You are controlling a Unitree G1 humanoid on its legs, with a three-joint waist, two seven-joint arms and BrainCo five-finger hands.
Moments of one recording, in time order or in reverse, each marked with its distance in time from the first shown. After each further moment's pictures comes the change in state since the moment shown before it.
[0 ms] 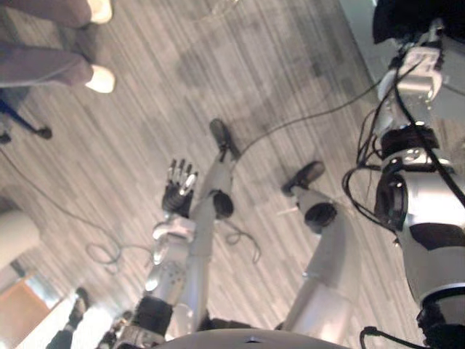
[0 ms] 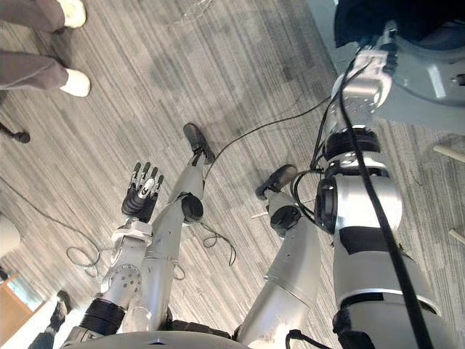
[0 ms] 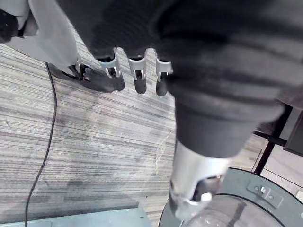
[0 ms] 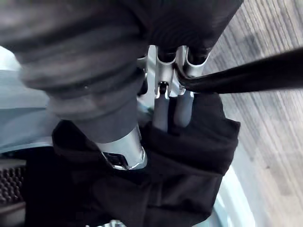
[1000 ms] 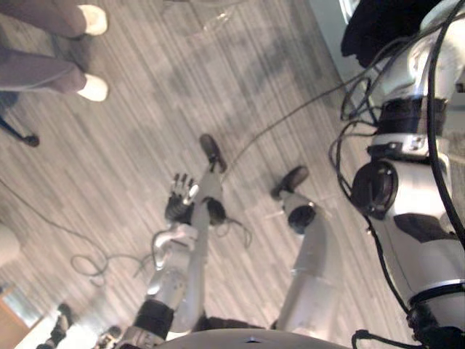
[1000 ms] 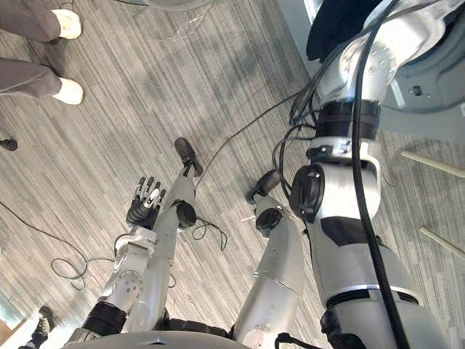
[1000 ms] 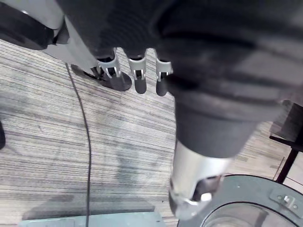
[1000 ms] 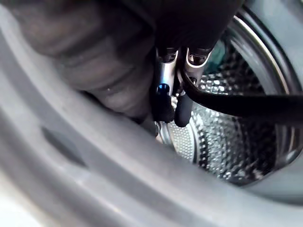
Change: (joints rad) left arm 0.001 -0.005 -0.006 0.119 0.016 -0.002 0.027; right arm 0.010 0.162 -0.133 -0.440 -0.122 -0.244 0.006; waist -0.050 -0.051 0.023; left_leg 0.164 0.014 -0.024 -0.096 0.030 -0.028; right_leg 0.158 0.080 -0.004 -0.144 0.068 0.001
